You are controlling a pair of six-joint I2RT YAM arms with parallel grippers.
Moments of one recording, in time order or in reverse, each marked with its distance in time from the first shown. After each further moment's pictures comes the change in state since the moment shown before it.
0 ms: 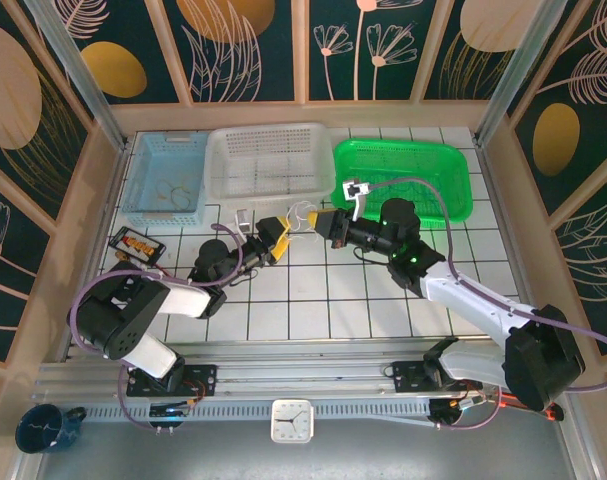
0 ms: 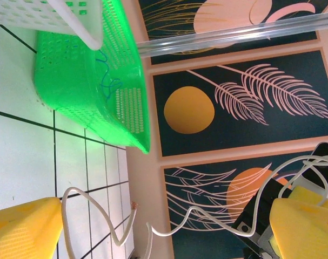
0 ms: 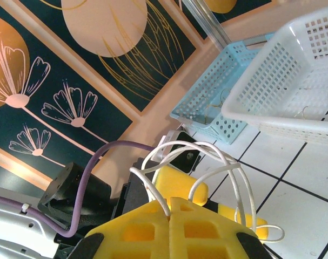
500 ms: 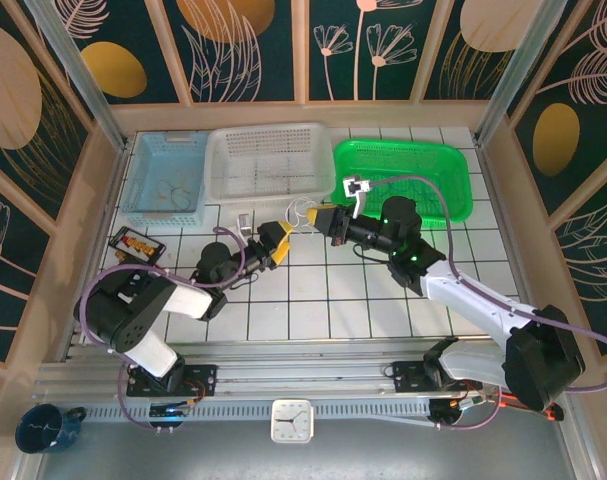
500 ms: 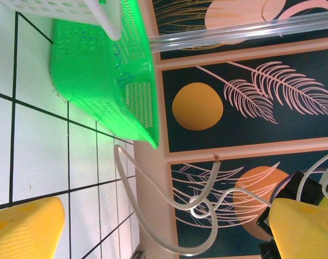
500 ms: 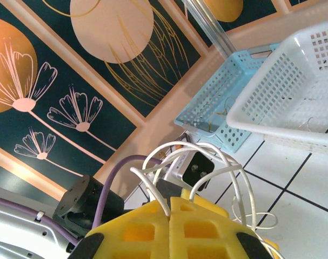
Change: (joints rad) left arm -0.005 0.052 -0.017 0.035 0.005 -0.008; right arm 0.000 0.000 0.019 0.009 0.000 0.000
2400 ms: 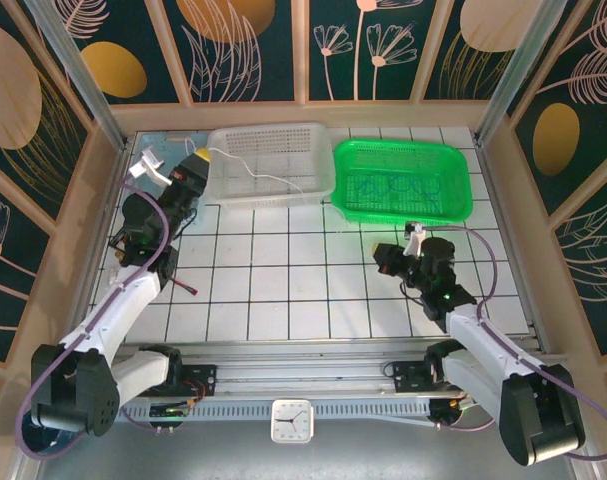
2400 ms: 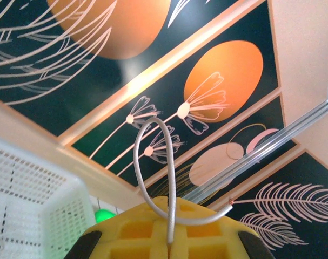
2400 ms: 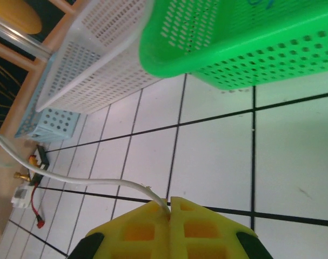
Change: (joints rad) left arm 0.421 -0.490 0.382 -0.639 -0.124 0.428; right arm -0.360 -0.297 -0.446 -0.222 0.162 -0.027
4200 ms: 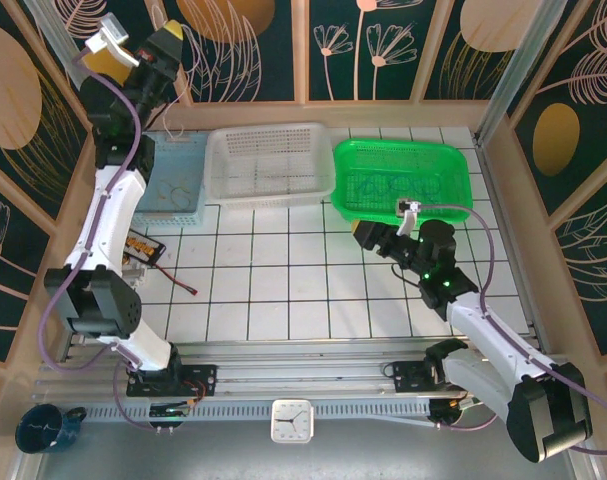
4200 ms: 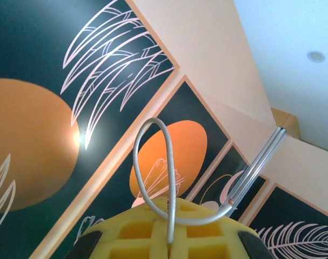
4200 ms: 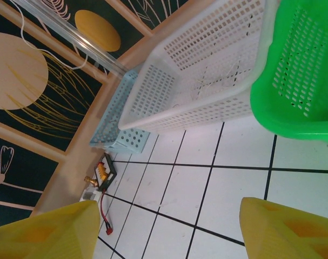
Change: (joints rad) left arm 0.136 0.520 0.974 -0.185 0.168 0.093; right arm 0.099 0.022 0.192 0.023 -0.056 0.077
